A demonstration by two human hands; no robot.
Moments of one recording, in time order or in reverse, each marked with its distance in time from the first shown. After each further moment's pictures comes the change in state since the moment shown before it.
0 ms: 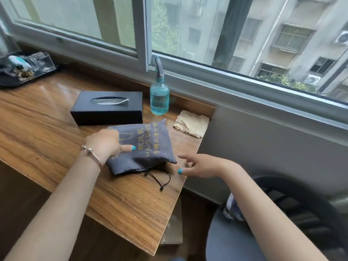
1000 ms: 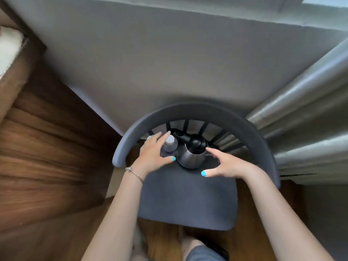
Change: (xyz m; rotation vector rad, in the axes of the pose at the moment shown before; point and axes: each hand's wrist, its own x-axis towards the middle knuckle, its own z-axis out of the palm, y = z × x) left_hand -0.081 0.447 0.350 -0.315 -0.363 0.605; right_hand -0.154 0.486 0.091 0.540 -0.018 0.477
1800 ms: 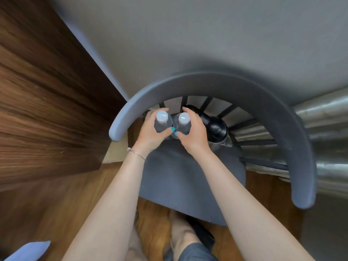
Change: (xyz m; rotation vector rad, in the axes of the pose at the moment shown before) left_hand 0.030 -0.059 0.054 -0.639 0.406 -0.108; right_hand 0.133 -0.066 0.093 0.251 0.475 -0.388
